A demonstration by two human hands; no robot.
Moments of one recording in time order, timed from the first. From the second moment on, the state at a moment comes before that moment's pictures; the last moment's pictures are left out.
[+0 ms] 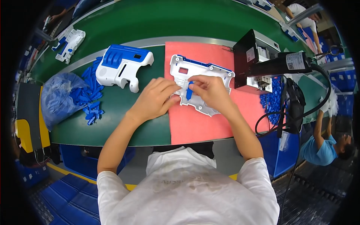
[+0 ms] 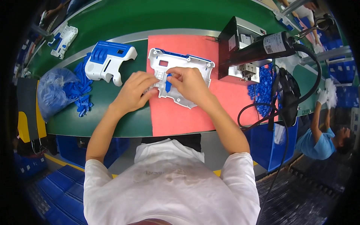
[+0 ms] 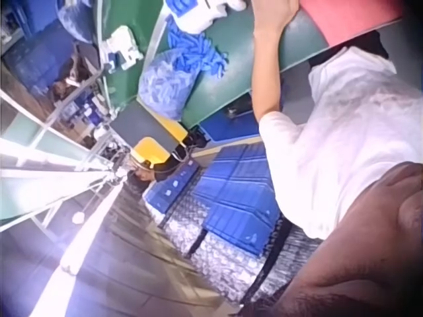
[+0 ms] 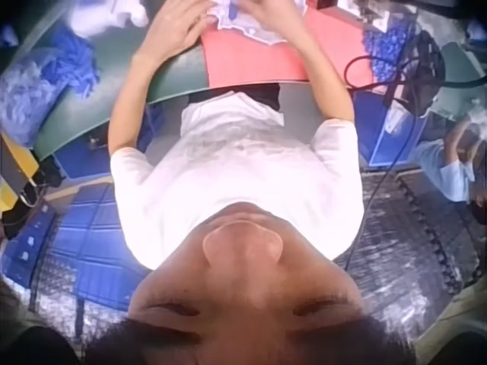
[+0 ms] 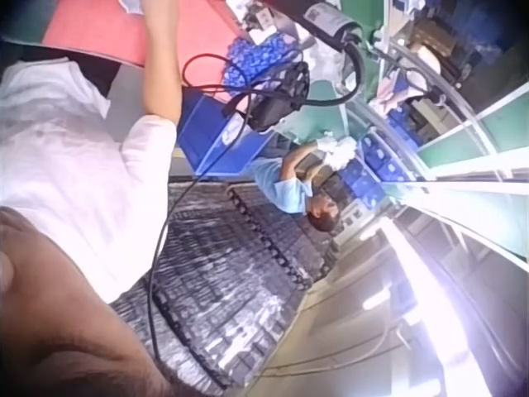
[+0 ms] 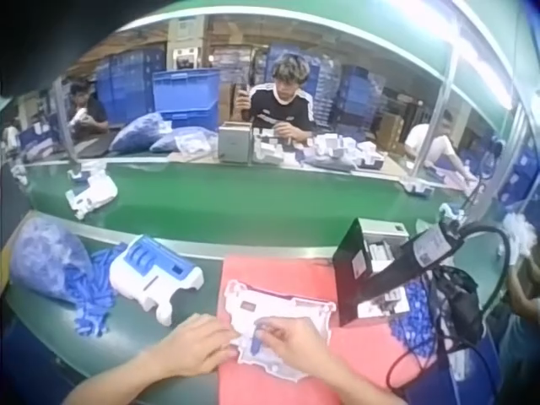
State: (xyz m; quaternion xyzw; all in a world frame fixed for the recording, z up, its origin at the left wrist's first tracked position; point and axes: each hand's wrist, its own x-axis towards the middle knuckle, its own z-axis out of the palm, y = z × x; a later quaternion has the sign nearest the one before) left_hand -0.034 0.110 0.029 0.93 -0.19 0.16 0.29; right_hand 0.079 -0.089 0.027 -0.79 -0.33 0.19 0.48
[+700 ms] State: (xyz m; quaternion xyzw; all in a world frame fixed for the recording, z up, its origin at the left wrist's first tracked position) left_hand -0.014 0.102 0.016 0.91 -0.29 0.17 0.23; right_hand 0.079 -0.144 0.061 -0.59 -0.19 -0.54 0.57
